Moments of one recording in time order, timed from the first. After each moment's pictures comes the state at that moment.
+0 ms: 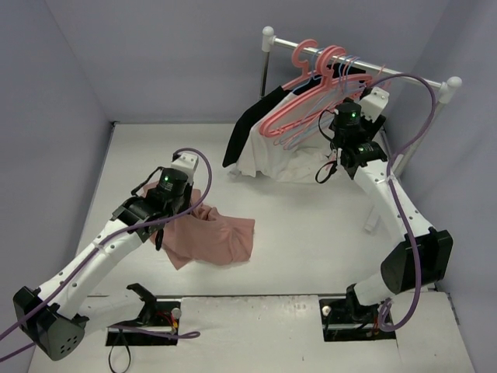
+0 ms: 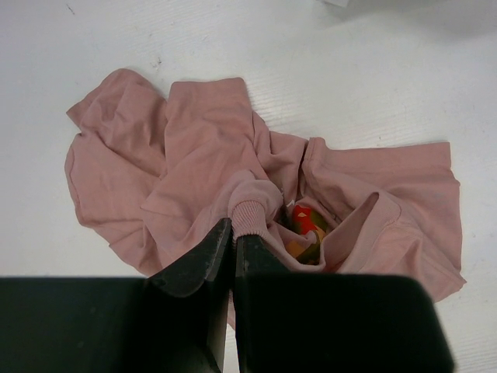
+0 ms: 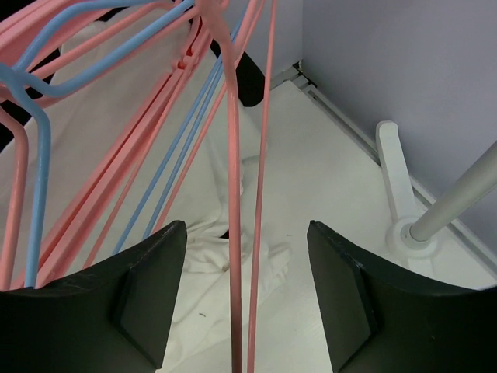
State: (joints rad) left arm -0.59 1.05 1.03 -0.69 -0.34 -0.17; right arm 0.25 1.48 1.39 -0.28 0.75 0.41
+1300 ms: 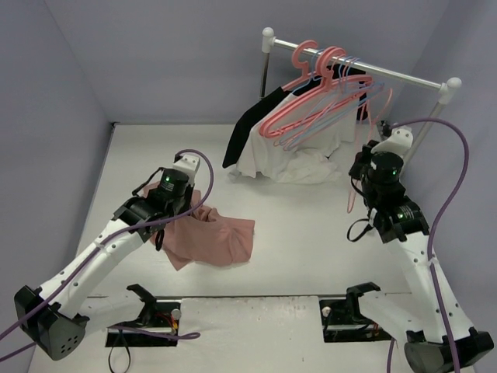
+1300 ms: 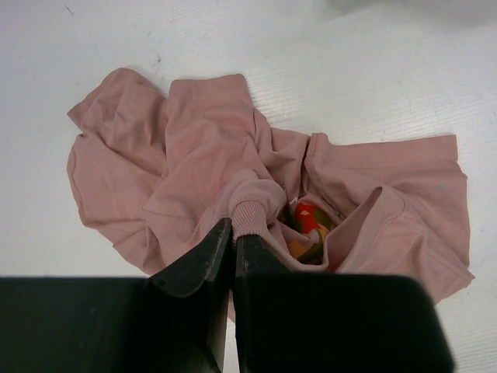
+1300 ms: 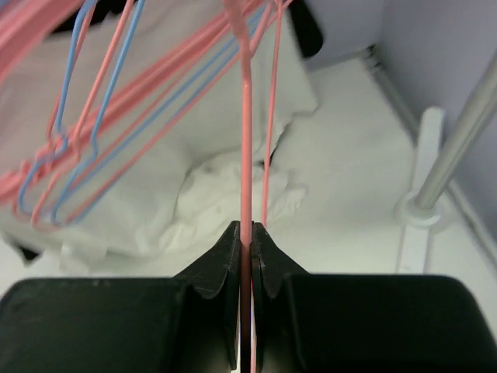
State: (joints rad) left arm -0.59 1.06 1.03 -0.69 -0.34 -0.15; right arm 0.25 0.91 1.05 -0.37 0.38 0.31
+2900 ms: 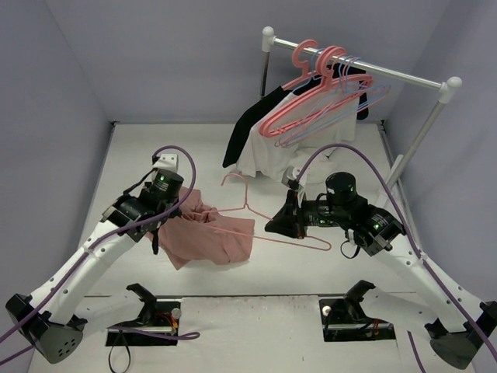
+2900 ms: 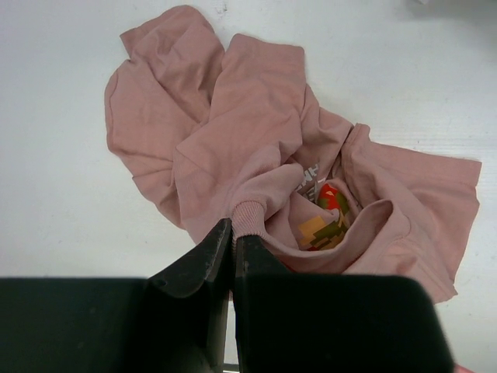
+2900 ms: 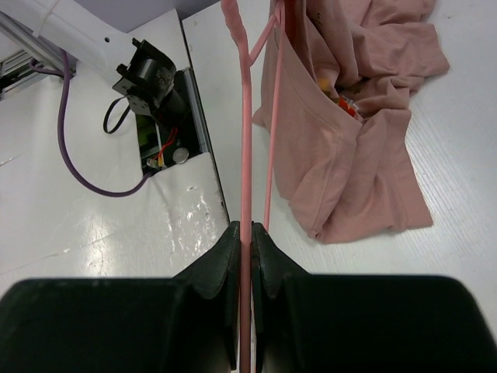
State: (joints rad) left arm -0.59 1.03 1.12 -0.94 -0.49 -0.42; right arm 0.67 0.92 0.96 -0.45 -0.71 0.06
